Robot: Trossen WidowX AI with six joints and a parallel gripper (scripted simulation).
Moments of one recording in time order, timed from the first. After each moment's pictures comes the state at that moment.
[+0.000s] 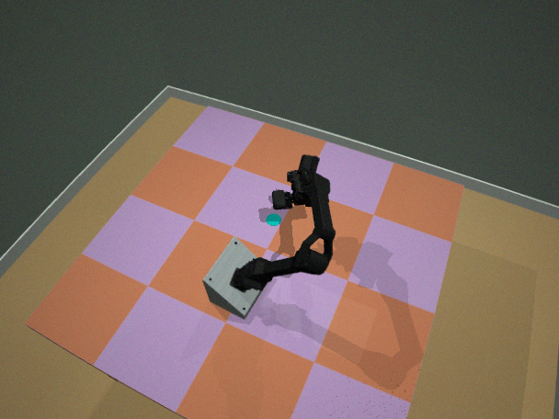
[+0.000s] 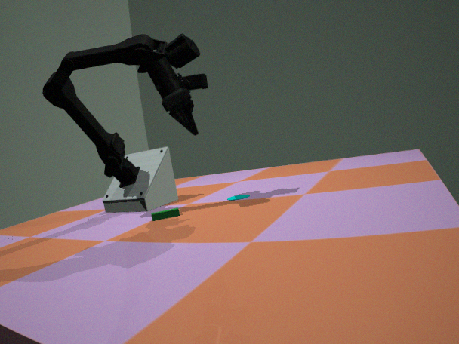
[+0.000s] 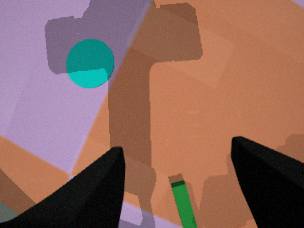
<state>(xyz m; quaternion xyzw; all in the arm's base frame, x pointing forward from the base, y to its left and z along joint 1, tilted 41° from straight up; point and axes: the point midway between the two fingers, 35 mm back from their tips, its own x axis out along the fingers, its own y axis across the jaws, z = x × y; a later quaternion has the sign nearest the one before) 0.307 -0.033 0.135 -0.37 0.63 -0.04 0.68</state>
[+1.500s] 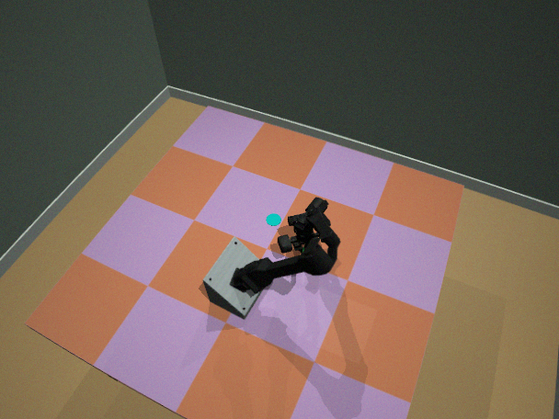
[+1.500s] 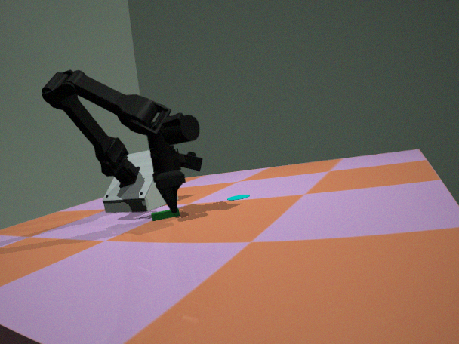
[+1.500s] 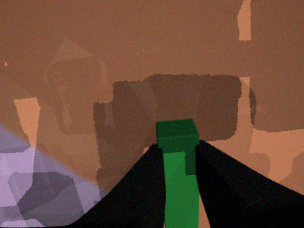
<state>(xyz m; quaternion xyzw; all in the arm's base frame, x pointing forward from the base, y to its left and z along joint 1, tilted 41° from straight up) 0.224 -0.169 0.042 -0.41 0.75 -0.04 0.52</state>
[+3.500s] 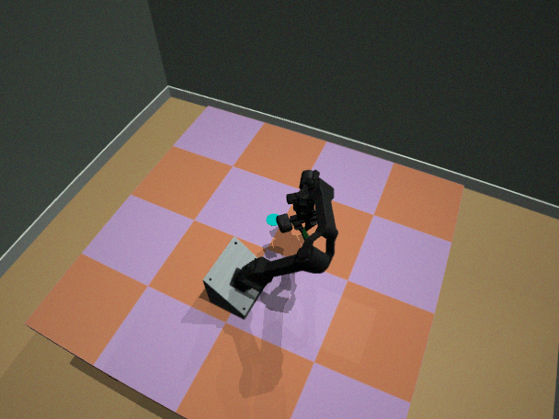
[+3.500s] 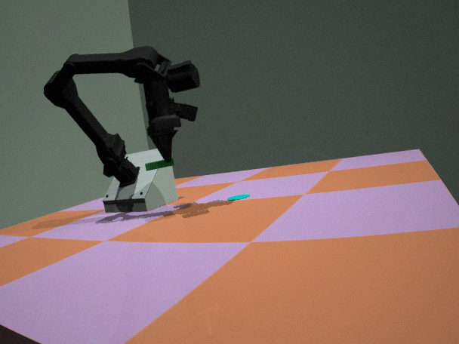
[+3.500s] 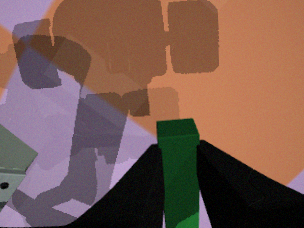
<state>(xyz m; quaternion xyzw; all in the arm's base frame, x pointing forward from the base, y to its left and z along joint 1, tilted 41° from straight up) 0.246 -0.088 0.125 -0.42 0.75 -0.02 0.51</state>
